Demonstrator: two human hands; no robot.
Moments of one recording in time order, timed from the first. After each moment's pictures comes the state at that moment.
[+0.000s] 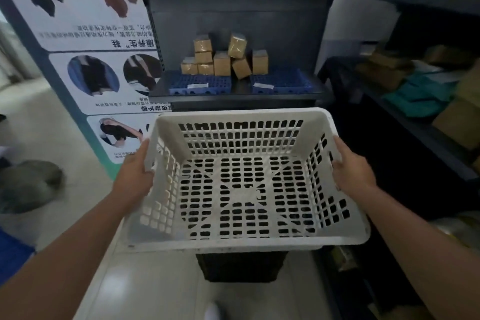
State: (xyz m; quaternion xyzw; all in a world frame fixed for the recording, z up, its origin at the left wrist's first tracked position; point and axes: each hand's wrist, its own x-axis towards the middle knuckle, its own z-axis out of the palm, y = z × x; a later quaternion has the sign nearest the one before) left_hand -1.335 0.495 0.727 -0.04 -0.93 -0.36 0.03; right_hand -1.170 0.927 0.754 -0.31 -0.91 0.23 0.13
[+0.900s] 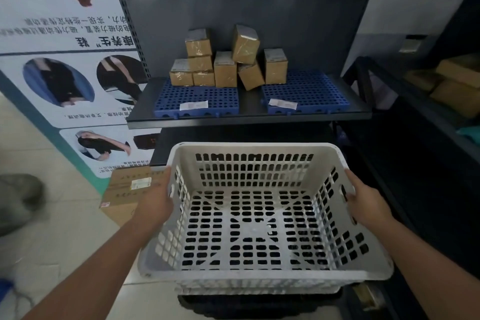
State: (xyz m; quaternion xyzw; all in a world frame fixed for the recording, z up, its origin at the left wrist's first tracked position) left_hand -1.577 0.582 0.662 -0.06 -0.97 -0.24 -0.07; right_hand -1.398 1.002 0.686 -0.34 -0.92 0.21 -0.01
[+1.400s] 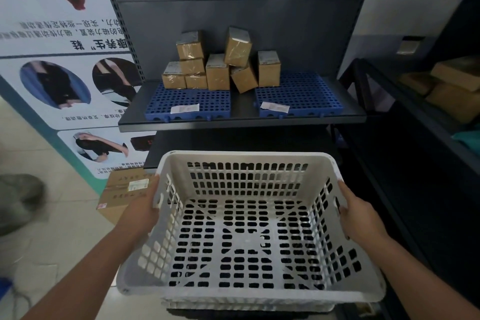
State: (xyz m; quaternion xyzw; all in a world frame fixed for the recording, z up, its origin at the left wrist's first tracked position) left_hand -1.572 0.579 0.654 -0.04 -0.96 -0.27 -0.10; right_hand -1.383 1.014 0.676 -0.32 -0.92 0.24 -0.01
